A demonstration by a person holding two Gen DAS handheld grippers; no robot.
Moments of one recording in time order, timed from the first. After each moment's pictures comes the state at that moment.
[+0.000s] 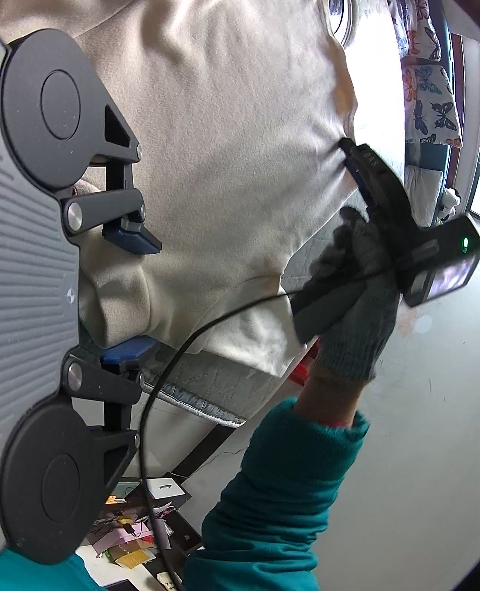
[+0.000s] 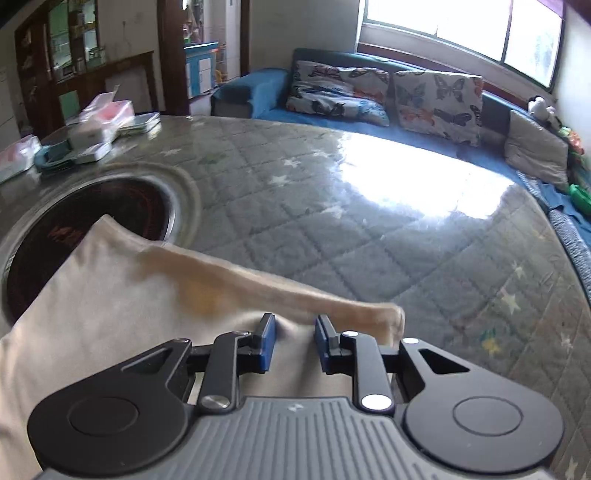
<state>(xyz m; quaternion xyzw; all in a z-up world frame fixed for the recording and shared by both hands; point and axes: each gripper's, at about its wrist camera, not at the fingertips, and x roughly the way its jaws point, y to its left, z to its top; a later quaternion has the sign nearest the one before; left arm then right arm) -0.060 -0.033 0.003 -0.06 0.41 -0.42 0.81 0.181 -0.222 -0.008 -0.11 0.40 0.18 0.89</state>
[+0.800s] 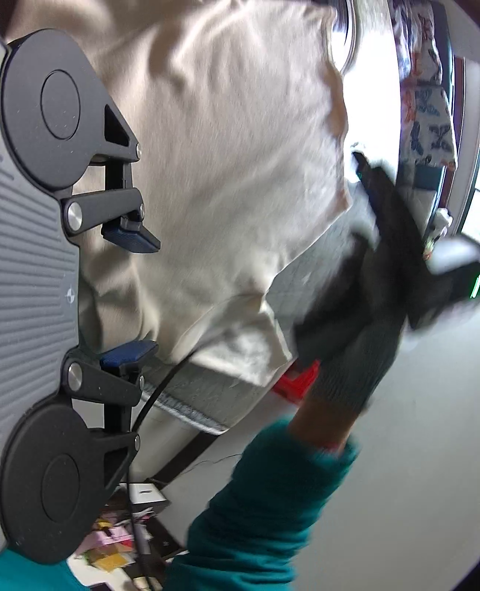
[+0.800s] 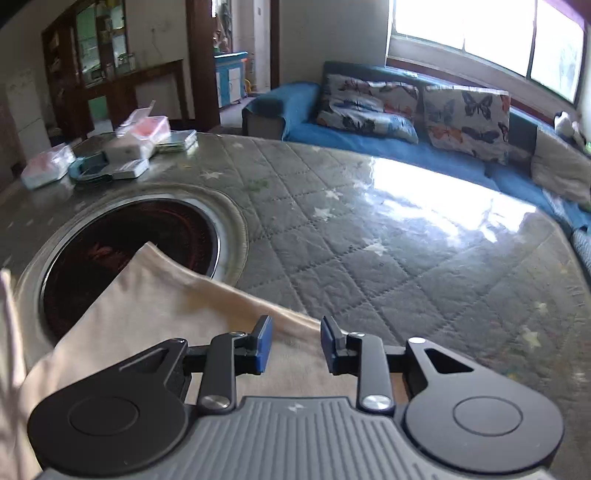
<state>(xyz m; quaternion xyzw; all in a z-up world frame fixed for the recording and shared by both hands) -0.063 -0.011 0.014 -0.10 0.40 -0.38 0.83 0.160 -0.210 0.024 -0.12 0.38 0.25 0.88</state>
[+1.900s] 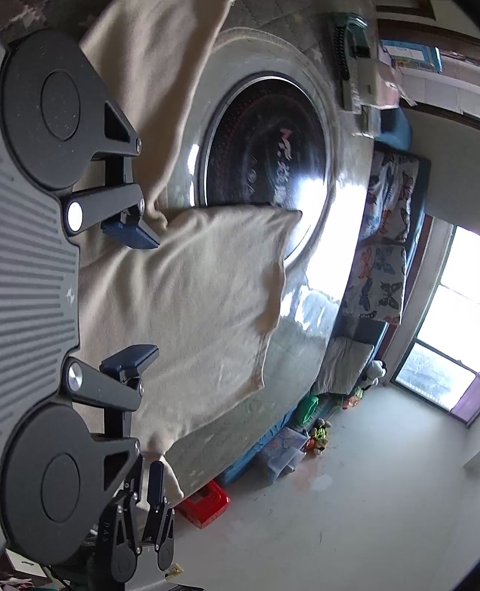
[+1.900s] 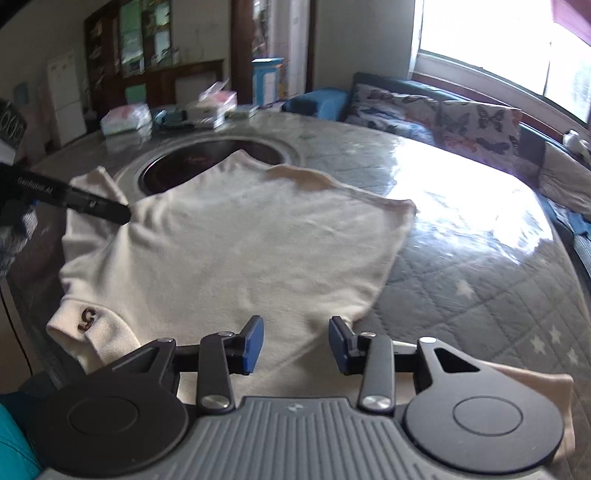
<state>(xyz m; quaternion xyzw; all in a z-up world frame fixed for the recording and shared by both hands) -0.046 0.059 0.030 -0.15 0.36 -0.16 0.91 -0.021 -0.295 0.015 -0.12 0.36 0.28 0.88</state>
